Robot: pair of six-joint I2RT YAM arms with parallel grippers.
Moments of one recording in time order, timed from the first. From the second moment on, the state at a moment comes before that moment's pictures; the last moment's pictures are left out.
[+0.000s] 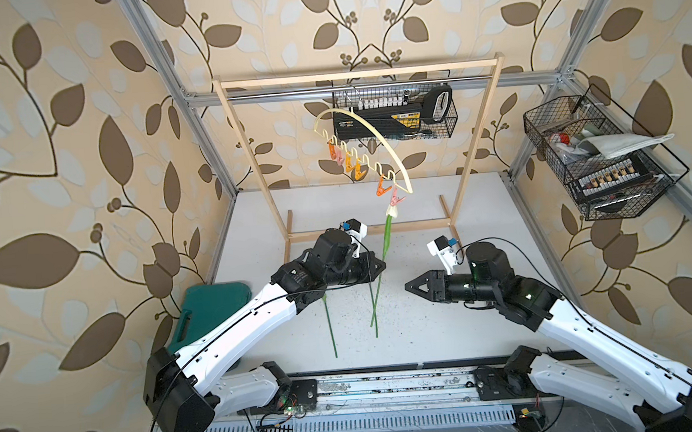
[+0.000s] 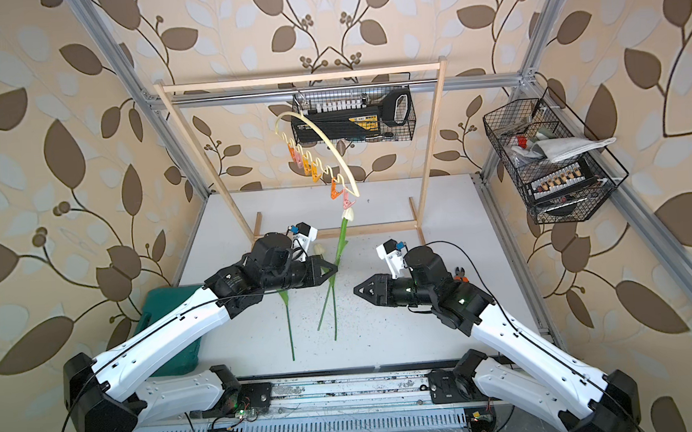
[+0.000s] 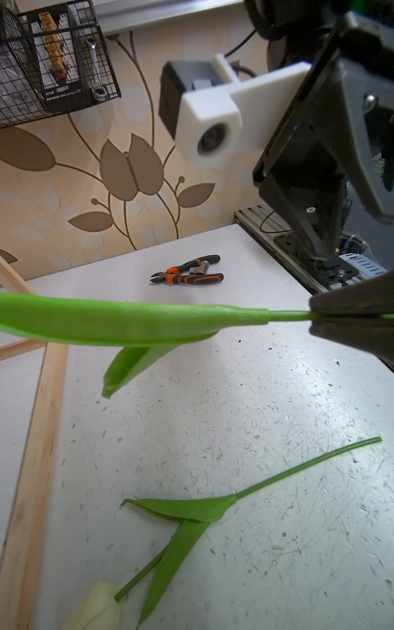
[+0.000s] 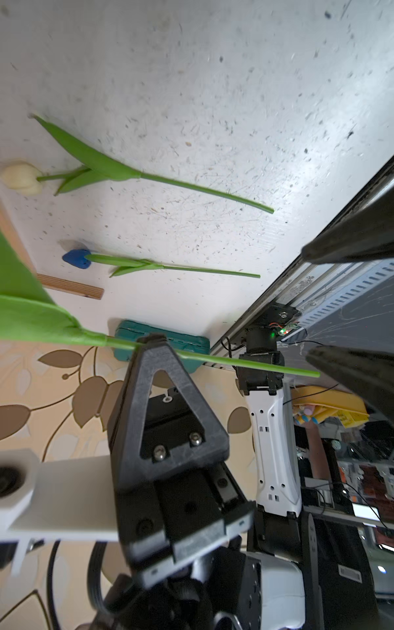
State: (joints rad) left arm -0.77 1.19 1.06 -0.50 0.33 -0.77; right arm 0.67 0.86 0.79 -0.45 -0.41 0.81
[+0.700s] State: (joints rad) left arm -0.56 1.34 1.33 -1.05 0.84 -0.89; right arm 1.11 0.80 0.83 -0.44 -0.06 0.17
